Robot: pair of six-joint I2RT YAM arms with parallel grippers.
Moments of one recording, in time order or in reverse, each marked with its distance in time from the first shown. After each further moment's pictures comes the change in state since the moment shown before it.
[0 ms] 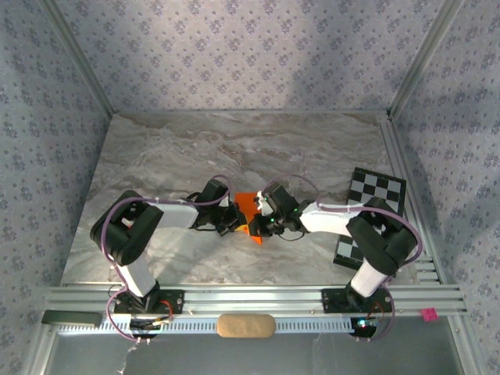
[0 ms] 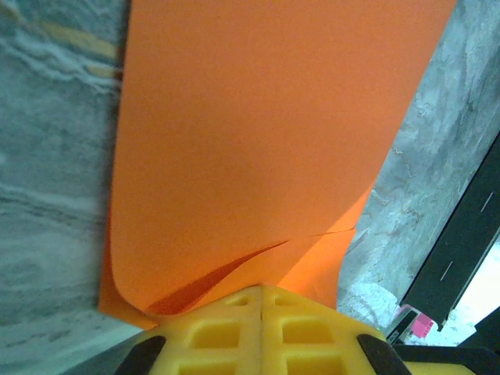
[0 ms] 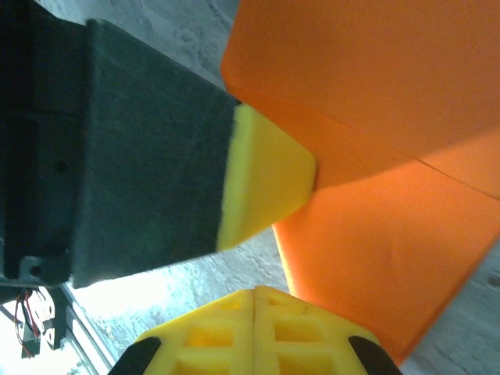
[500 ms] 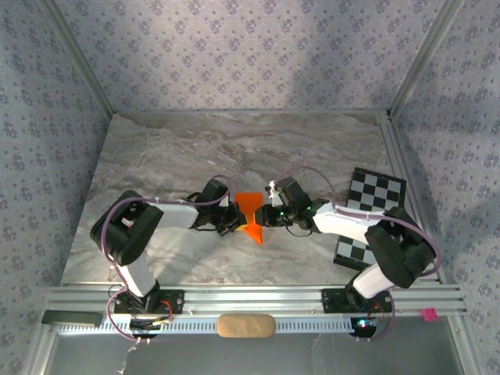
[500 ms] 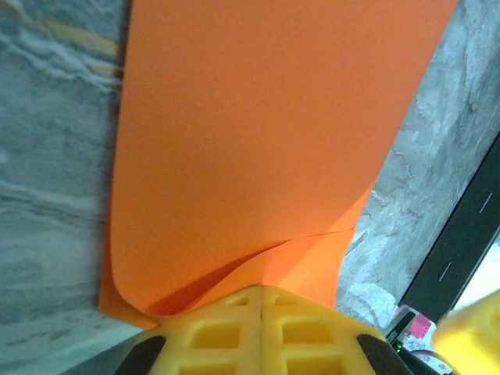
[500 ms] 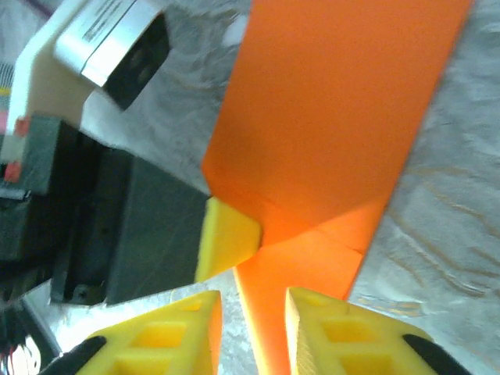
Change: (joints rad) left arm 0.000 0.000 0.000 0.000 0.002 -0.007; right arm -0.073 -0.135 -0.061 0.037 0.093 -0.025
